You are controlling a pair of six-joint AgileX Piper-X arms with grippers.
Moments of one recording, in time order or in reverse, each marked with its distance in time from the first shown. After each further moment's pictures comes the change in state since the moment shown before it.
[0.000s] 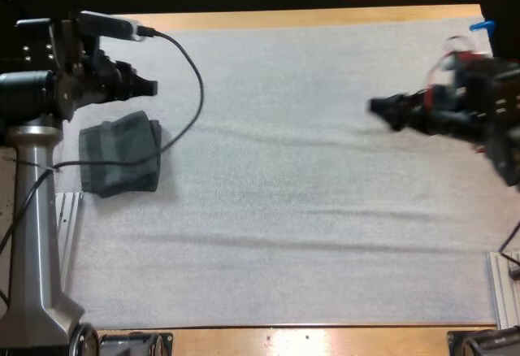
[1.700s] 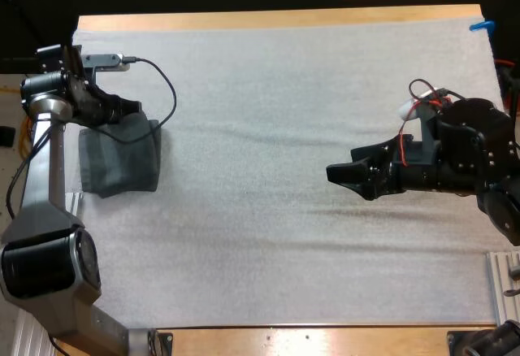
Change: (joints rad) left arm 0.194 0.377 0.172 -0.250 -0.021 -0.021; right arm 0.309 -0.185 0.000 0.141 -0.156 0.008
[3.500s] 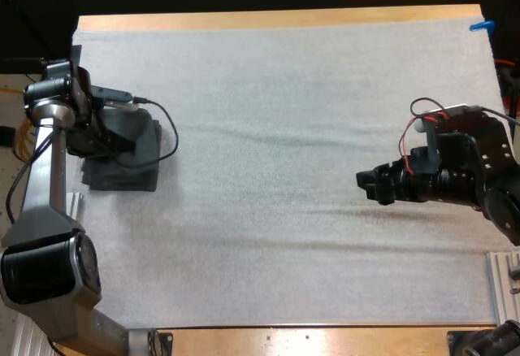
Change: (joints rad) left arm 0.000 -0.025 0.047 0.256 -0.268 0.186; right arm 0.000 0.000 -0.001 0.235 0.331 -0.009
